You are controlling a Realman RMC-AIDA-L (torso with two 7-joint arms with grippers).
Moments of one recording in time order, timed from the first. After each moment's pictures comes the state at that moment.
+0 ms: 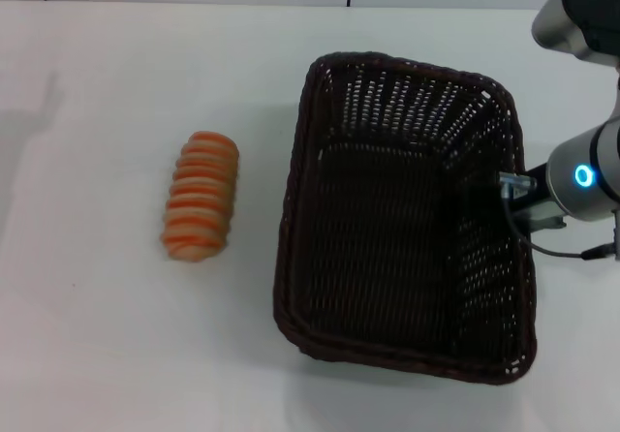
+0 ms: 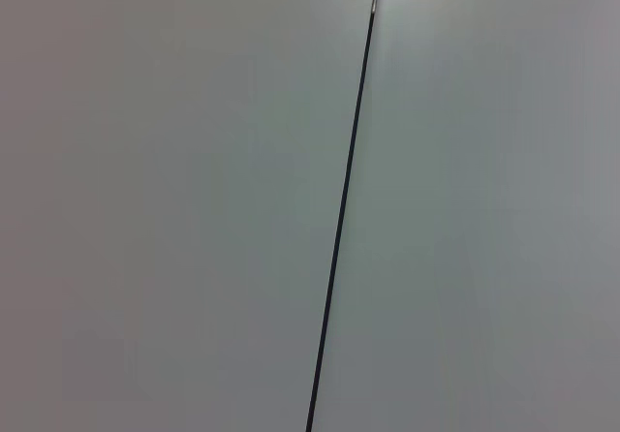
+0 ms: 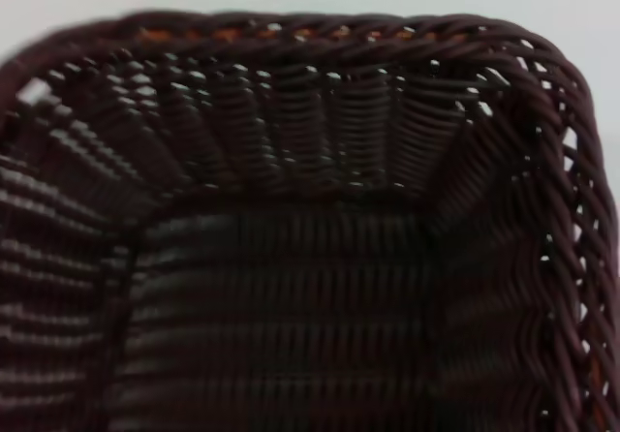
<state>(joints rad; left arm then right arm) -0.32 -2.00 -1.61 -0.32 2.89 1.46 -0.42 0.43 2.08 -1.75 -1.59 0.43 1.43 0.51</state>
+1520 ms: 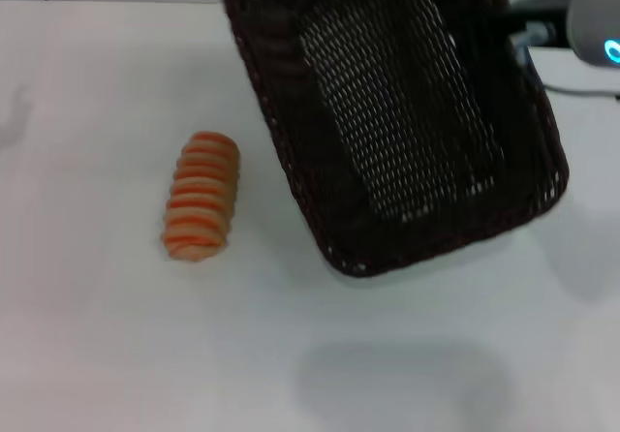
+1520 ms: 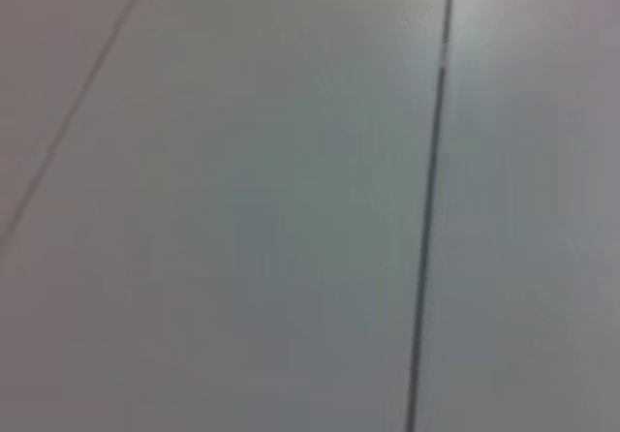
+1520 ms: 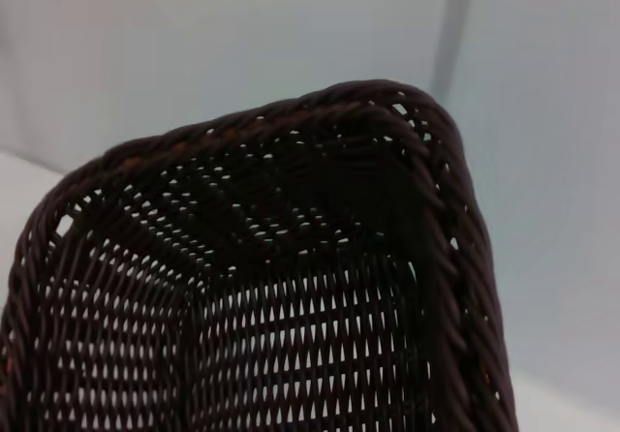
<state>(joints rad) -0.29 -2.03 -1.70 -0.32 2.89 1.53 -0.42 0.43 2.08 -1.80 -1.92 0.16 1.26 0.14</state>
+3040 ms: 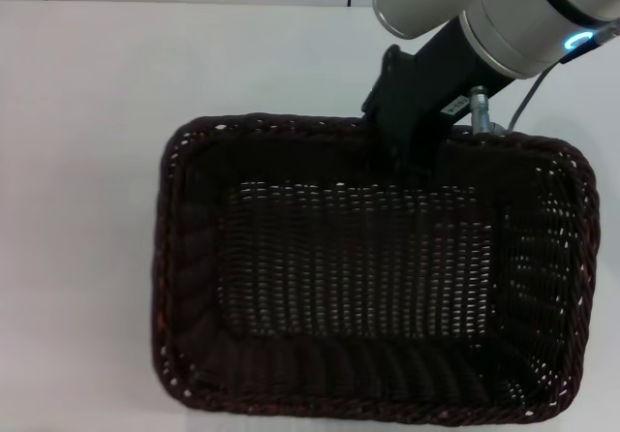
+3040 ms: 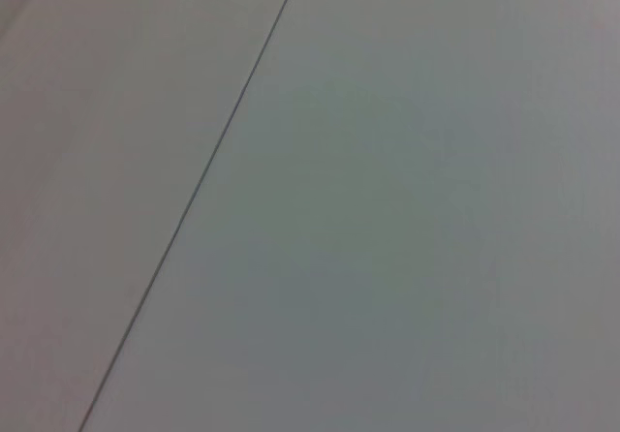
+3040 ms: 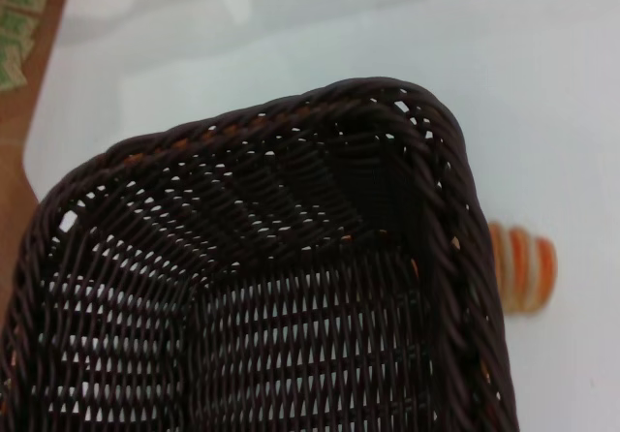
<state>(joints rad) -0.35 -2.06 -1.97 -0.36 2.88 1.21 -0.38 0.90 2.01 -1.55 -1.53 0.82 1.74 -0.83</state>
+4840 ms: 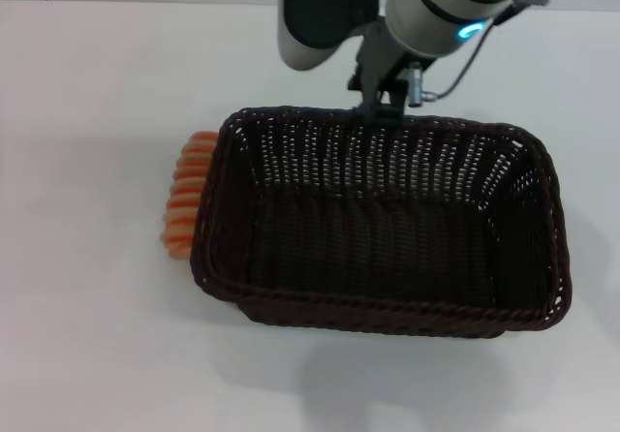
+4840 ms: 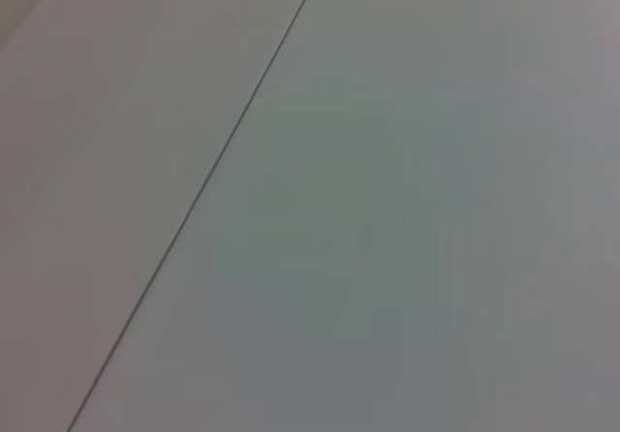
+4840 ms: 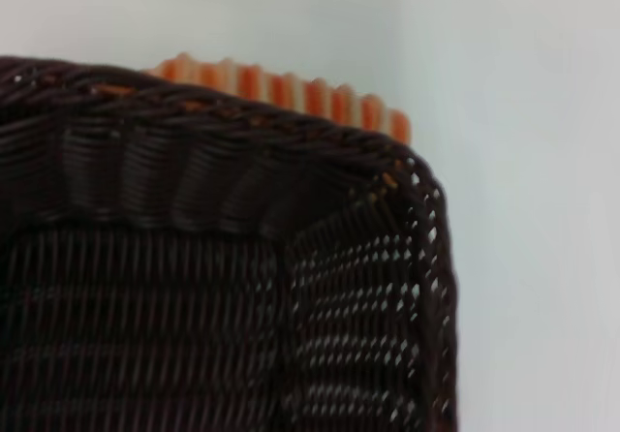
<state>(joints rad) -0.34 -2.07 -1.96 -0.35 2.88 1.23 -0.44 1.07 2.08 -1.71 -1.24 0.48 1.49 -0.82</state>
